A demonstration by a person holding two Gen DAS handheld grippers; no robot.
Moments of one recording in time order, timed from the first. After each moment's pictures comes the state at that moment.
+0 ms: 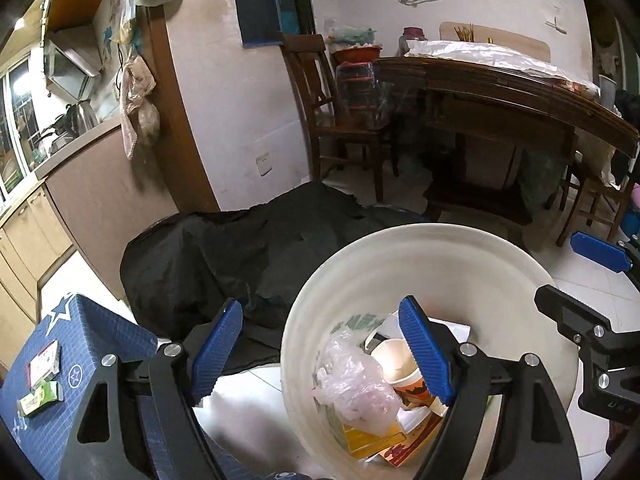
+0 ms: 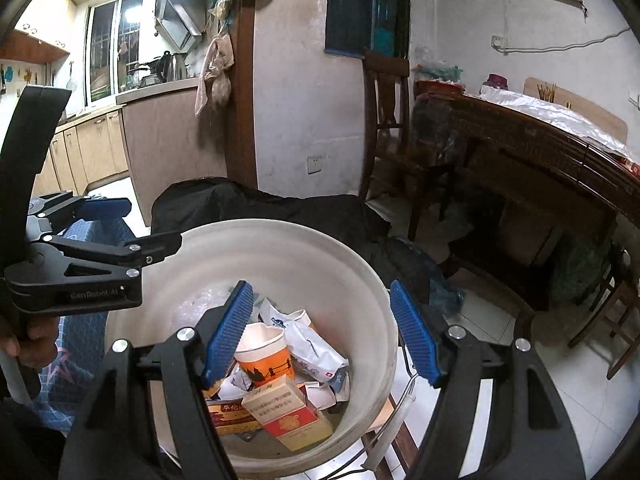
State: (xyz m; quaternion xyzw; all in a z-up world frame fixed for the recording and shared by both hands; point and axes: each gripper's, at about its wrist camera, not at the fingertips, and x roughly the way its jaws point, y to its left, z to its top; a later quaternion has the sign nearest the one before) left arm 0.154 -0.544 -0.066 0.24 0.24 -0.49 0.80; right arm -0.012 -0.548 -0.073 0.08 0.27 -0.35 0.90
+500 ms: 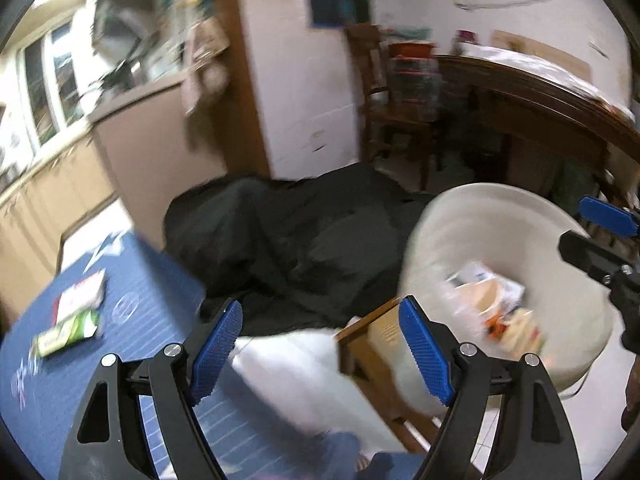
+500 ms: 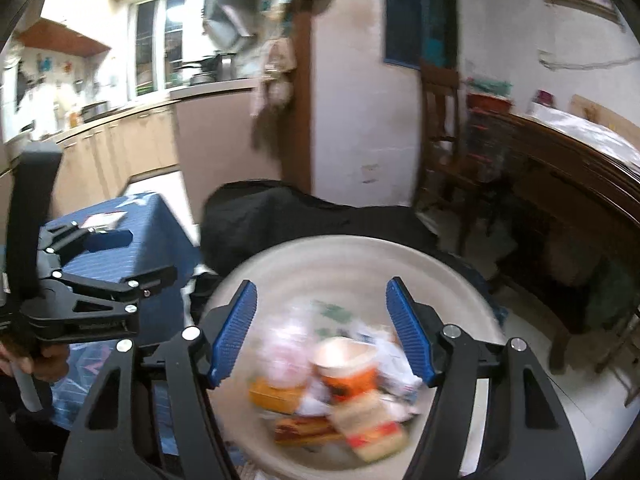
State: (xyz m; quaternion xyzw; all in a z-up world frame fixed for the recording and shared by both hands) left arm 0.226 -0.426 -0.083 0.20 0.30 -0.41 0.84; right arm 0.058 -0.484 -0.060 0.06 0.26 -0.24 0.93
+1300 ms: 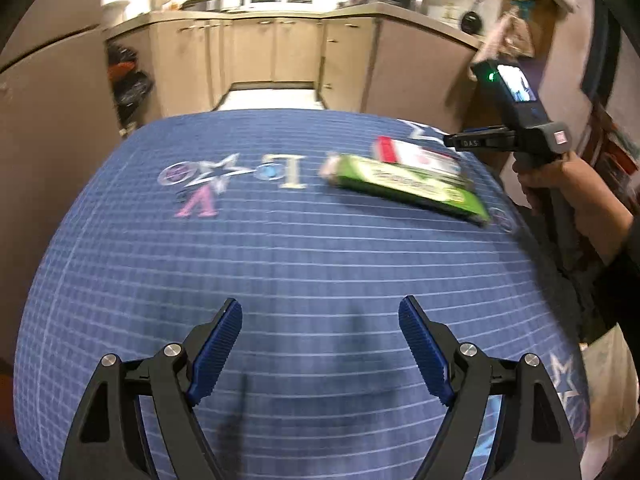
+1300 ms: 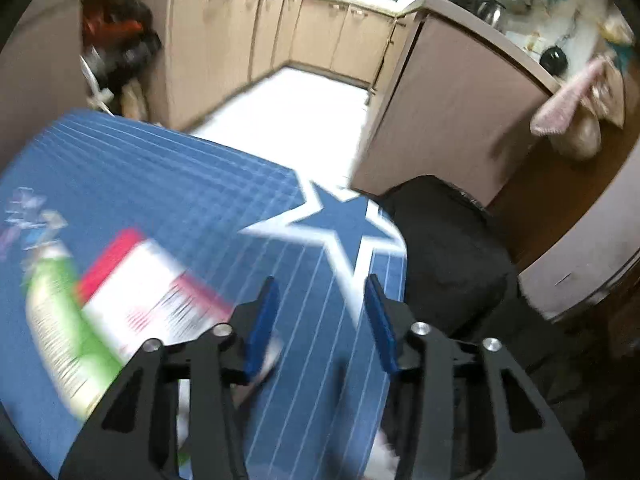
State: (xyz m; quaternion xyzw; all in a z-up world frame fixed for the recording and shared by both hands) left arm 0.384 -0.096 -0.116 0.00 0.42 -0.11 0.90; right arm 0.591 -0.322 -0.133 -0.15 0.43 0.01 0.89
